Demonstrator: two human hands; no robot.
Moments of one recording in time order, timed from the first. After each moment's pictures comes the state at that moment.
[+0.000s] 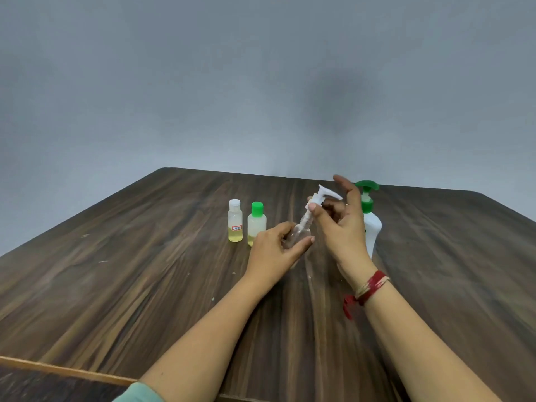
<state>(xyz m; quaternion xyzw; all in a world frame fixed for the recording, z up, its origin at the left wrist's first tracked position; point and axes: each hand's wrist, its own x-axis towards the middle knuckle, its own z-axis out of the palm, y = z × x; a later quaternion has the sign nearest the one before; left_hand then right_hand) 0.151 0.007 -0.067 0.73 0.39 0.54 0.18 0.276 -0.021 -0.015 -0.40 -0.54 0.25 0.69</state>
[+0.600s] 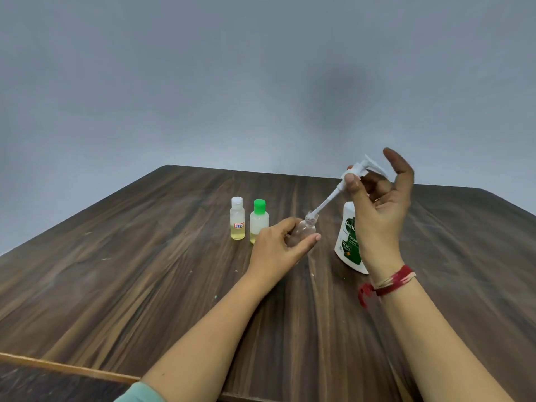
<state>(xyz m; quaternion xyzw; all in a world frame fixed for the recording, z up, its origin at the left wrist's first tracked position) 0.151 0.003 -0.065 0.73 0.37 0.55 0.17 0.289 -0.039 0.015 -0.28 -0.50 0.19 0.80</state>
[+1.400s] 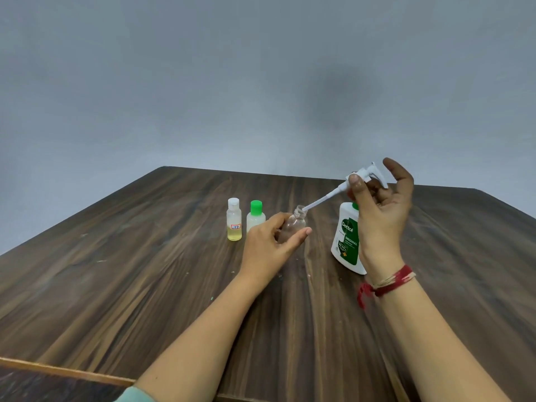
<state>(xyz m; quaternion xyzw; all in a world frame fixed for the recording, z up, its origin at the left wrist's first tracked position) 0.146 0.003 -0.058 0.71 0.37 0.59 0.14 0.298 -0.037 0.013 -0.29 -0.44 0.23 0.82</state>
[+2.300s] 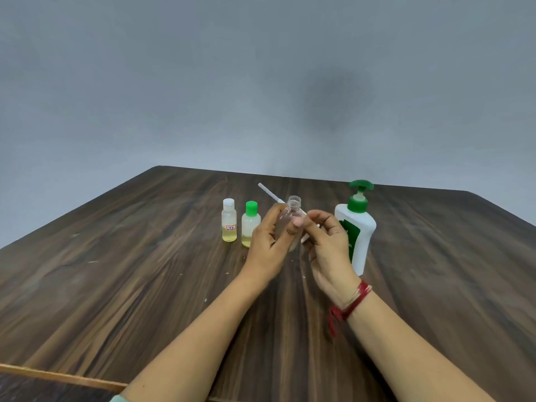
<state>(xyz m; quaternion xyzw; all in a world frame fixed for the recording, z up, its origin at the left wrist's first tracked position) 0.158 -0.008 -0.046 0.67 0.23 0.62 0.33 0.260 -0.025 -0.035 -0.36 -0.36 0.46 0.73</state>
